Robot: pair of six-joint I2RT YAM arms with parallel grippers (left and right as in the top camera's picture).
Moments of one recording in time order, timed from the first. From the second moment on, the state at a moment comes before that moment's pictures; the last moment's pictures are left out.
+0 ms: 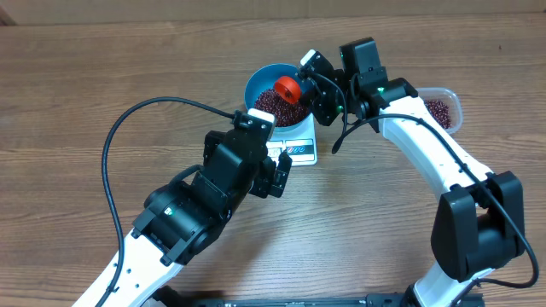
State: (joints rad) left arm -0.72 1.14 1.17 -0.77 -0.25 -0.26; right arm 0.32 1.84 1.43 -0.50 -0.44 -0.41
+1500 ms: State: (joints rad) left arm -0.72 1.14 1.17 -0.77 -0.25 -0.26; right arm 0.33 1.84 1.43 -0.59 -0.46 -0.48
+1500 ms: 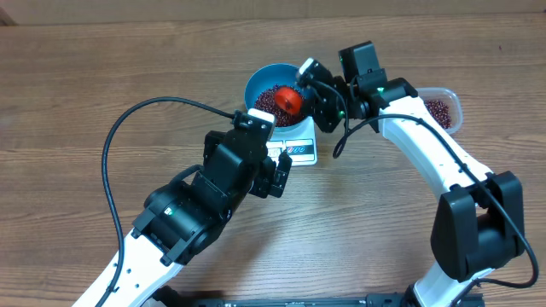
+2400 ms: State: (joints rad) left arm -0.72 1.14 1.17 -0.77 -0.25 -0.26; right arm 0.33 1.84 1.43 -0.52 -0.54 -0.20
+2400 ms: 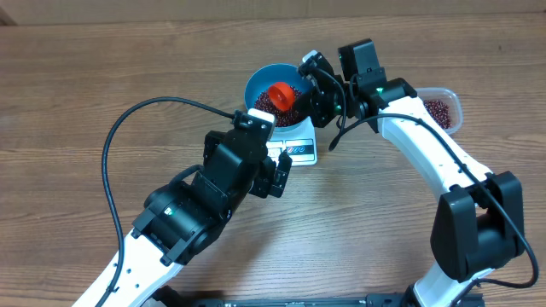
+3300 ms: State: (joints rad) left arm -0.72 1.14 1.17 -0.77 -0.25 -0.26; right arm 0.23 1.70 1.43 -0.55 -0.62 -0.03
